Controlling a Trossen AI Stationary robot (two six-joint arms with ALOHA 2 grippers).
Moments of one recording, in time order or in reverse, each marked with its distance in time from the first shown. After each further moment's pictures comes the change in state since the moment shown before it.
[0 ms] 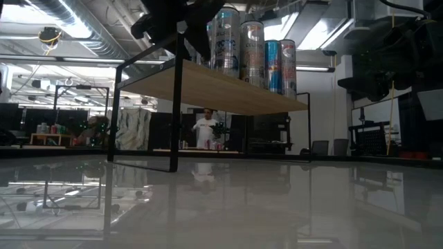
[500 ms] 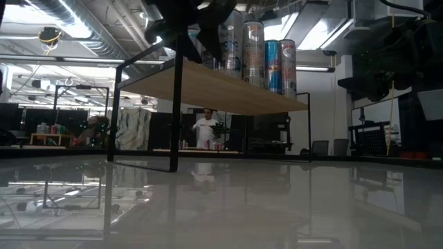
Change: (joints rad) left arm 0.070 0.000 0.000 0.141 0.042 0.111; right arm 0.000 0.000 0.000 0.000 0.000 0.000
